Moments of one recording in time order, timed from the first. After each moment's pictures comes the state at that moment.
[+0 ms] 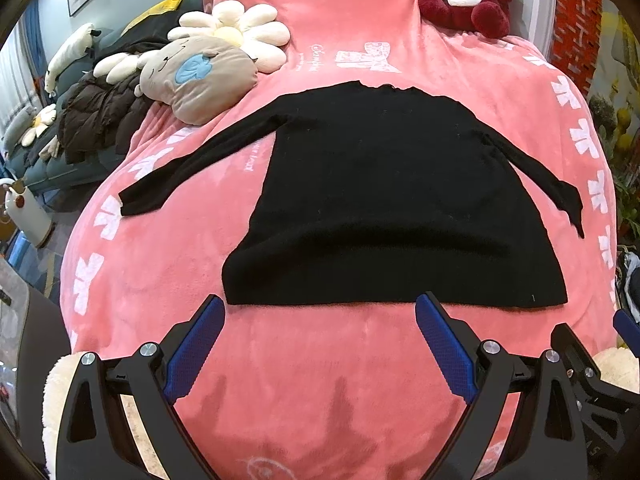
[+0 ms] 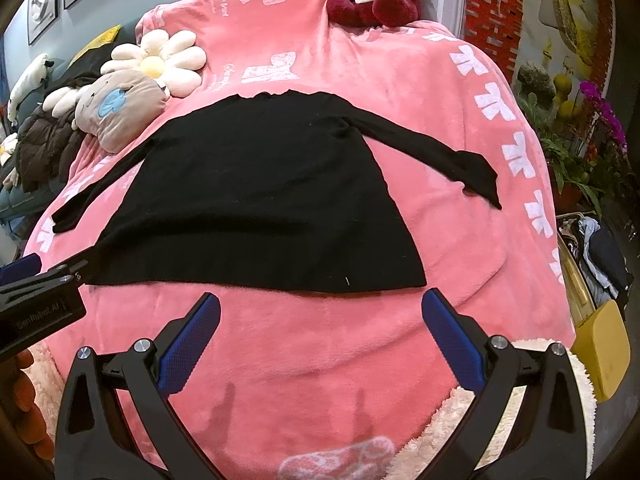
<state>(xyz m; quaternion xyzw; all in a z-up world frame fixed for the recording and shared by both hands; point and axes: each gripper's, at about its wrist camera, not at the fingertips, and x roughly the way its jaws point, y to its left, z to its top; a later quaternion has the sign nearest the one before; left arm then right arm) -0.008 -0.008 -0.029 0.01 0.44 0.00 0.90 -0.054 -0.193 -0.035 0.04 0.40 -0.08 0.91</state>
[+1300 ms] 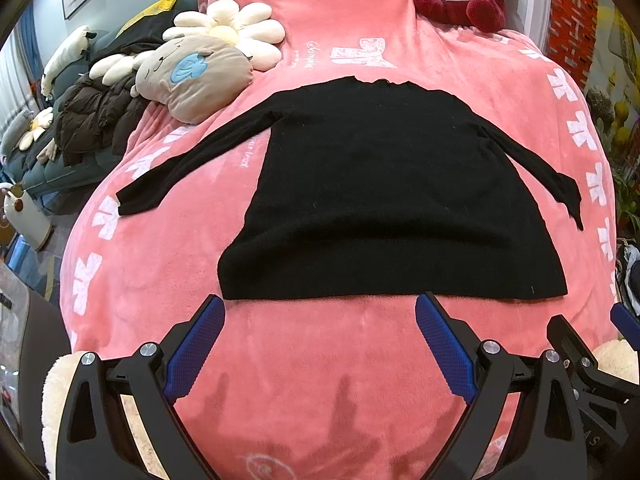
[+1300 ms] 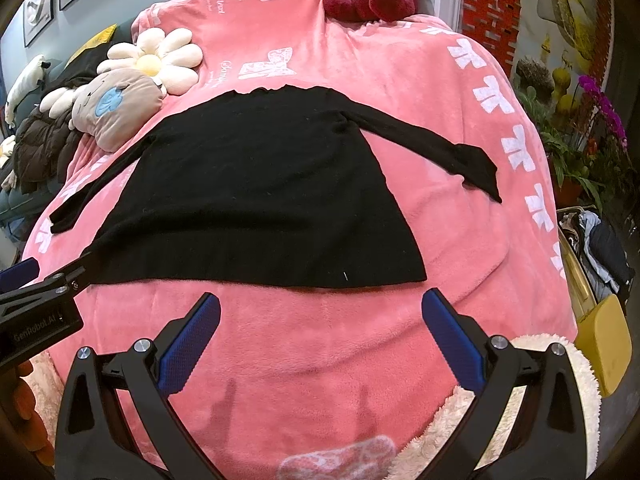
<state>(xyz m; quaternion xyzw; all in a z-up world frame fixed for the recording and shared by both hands) -0.009 -0.010 -0.033 0.02 0.44 0.00 0.90 -0.053 -0.195 -0.041 0.04 0.40 -0.08 0.91</state>
